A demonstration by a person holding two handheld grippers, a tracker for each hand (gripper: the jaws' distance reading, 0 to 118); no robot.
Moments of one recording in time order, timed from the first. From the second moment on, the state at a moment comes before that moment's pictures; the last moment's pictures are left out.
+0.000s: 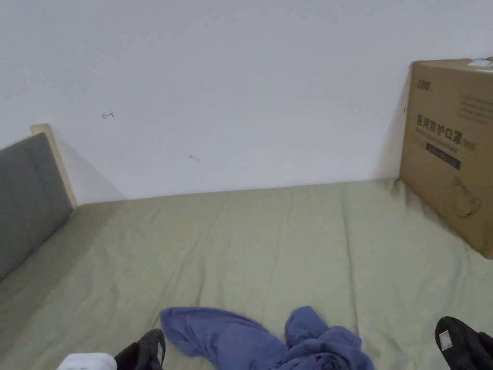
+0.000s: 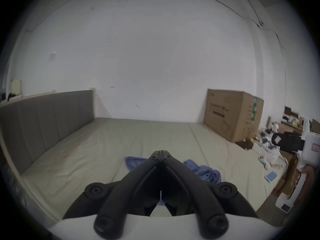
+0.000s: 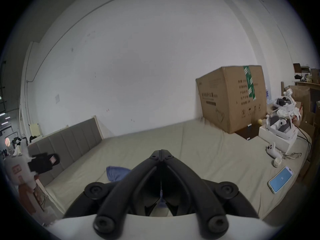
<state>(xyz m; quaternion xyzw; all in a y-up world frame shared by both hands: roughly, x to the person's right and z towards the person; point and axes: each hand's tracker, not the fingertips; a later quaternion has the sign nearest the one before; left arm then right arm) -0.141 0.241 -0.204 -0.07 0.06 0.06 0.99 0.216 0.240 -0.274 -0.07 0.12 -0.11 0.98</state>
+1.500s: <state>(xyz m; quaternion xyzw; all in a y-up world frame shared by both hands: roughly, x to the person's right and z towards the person) -0.218 0.112 -0.511 -0.39 -0.05 0.02 0.92 0.192 0.178 -0.461 -0.28 0.14 -0.05 0.95</state>
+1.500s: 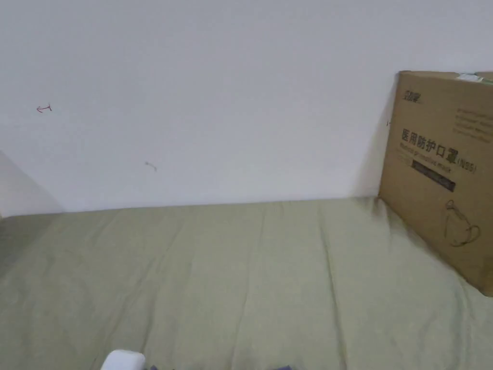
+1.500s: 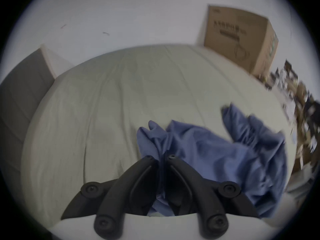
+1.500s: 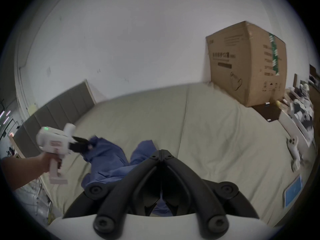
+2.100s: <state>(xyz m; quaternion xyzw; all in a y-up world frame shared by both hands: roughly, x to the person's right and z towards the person) -0.243 0.135 -0.469 -0.37 -0.03 0.03 0.93 0.122 0.082 -0.621 -0.60 0.12 0.04 0.79</state>
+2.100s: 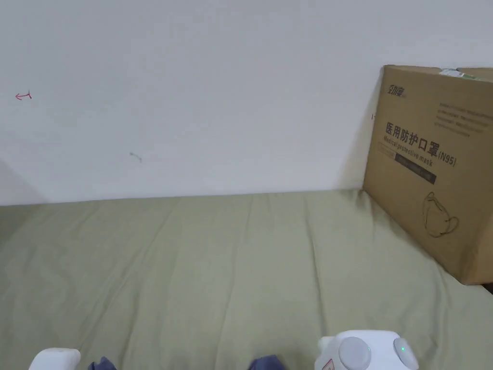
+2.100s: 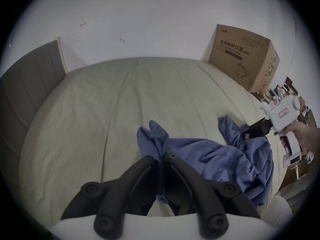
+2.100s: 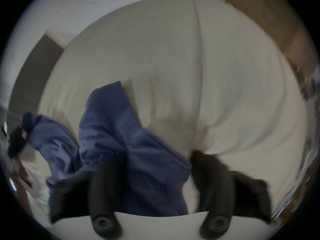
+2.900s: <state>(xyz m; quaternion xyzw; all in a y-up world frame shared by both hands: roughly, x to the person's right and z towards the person) -0.272 0.396 -0.361 -0.17 0.01 0.00 0.99 0.291 0.403 -0.469 -0.28 0.20 -0.16 0.93</state>
